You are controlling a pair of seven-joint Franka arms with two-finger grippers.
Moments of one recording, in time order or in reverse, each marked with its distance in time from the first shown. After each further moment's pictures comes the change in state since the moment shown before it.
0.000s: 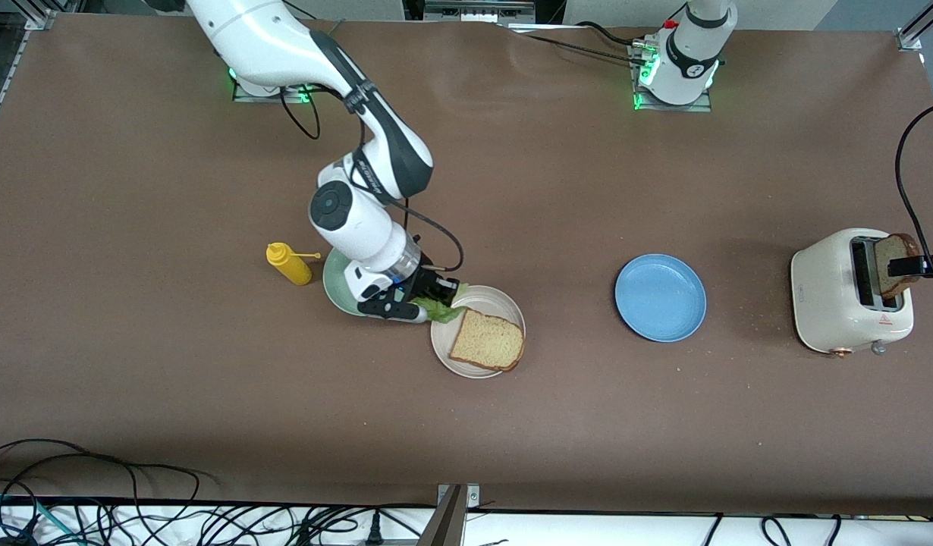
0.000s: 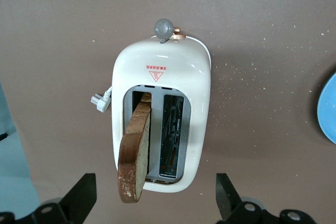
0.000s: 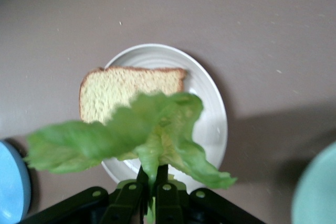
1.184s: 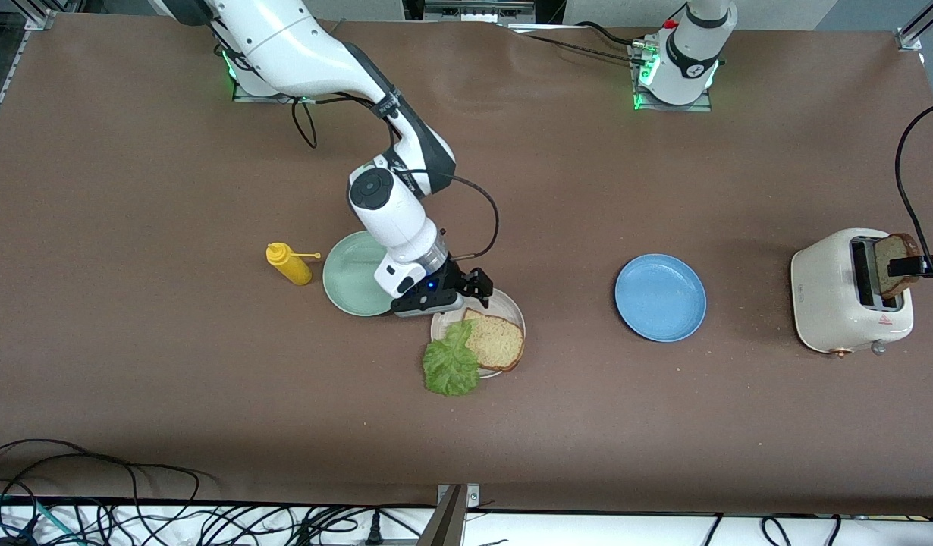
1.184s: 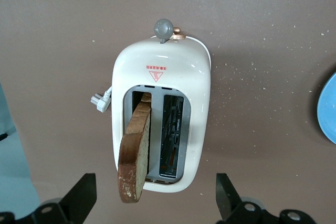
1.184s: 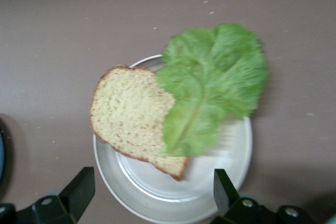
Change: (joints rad) left arm 0.000 0.000 0.000 0.000 0.000 0.000 0.000; right arm 0.057 -0.002 -0.046 0.034 -0.160 -0.030 -0.072
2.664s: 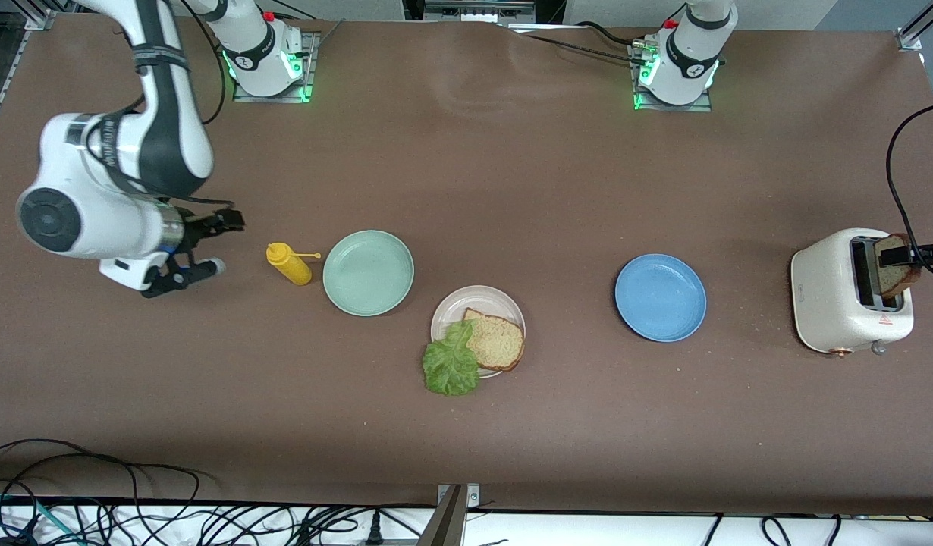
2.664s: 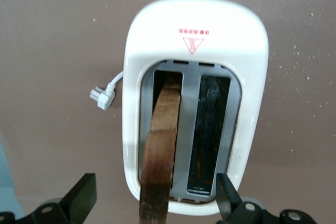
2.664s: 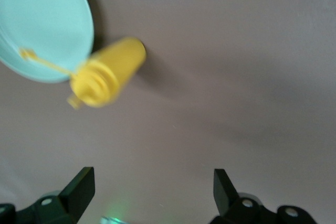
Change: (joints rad) left arm 0.107 -0.083 0.003 -0.305 0.000 0.262 0.057; right arm -0.015 -0.420 -0.629 -0.303 -0.011 -0.932 -0.970
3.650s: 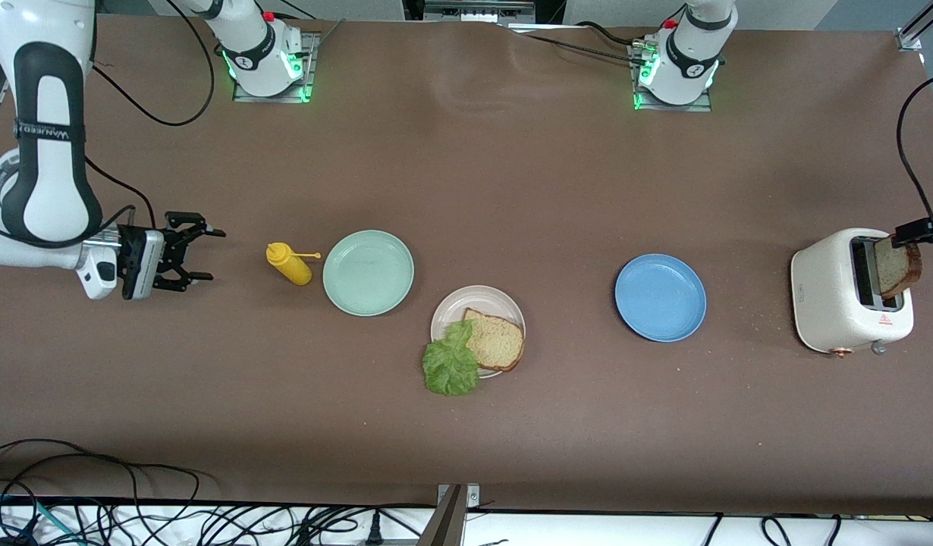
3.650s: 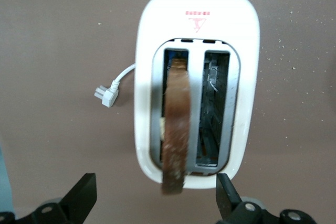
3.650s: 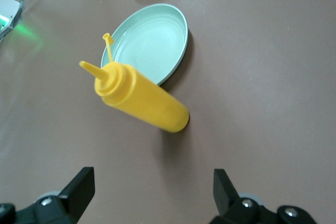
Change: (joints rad) left arm 0.083 -0.135 -0.002 -0.124 -0.090 0.084 0.156; right arm -0.245 0.193 -0.027 -0.092 0.748 0.020 -1.271
